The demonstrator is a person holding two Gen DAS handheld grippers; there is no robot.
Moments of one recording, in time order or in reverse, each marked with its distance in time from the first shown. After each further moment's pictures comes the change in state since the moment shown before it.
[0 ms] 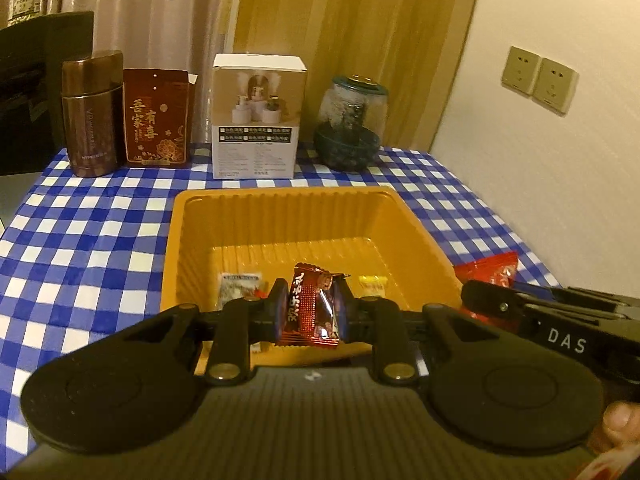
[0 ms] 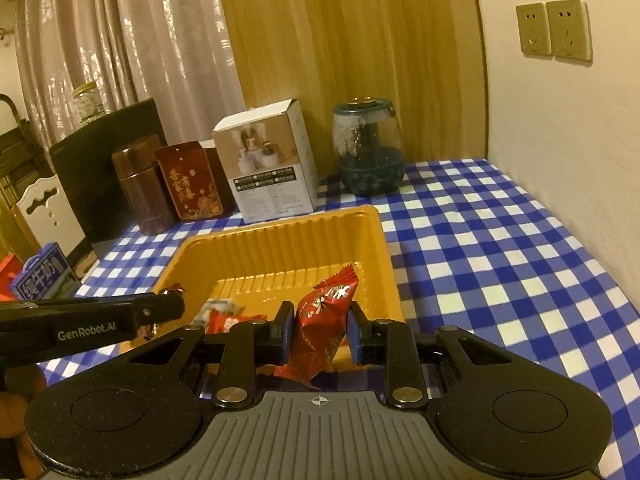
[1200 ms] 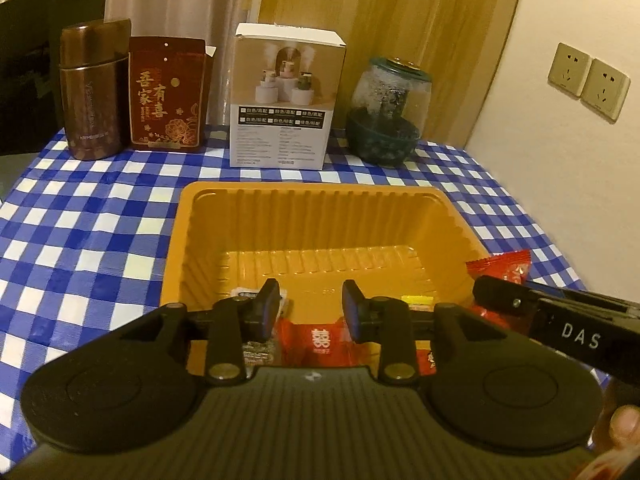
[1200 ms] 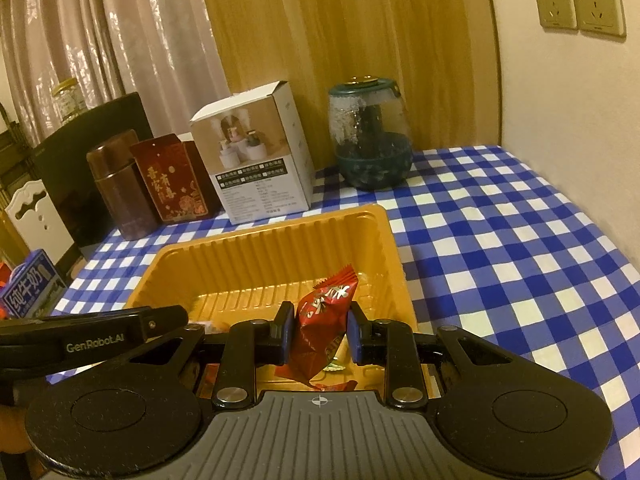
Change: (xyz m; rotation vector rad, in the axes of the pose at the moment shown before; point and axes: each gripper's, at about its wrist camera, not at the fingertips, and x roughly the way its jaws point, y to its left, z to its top) left arm 0.060 0.022 0.008 -0.045 0.039 0.048; right arm 0.064 -0.010 0.016 0.020 0.035 0.004
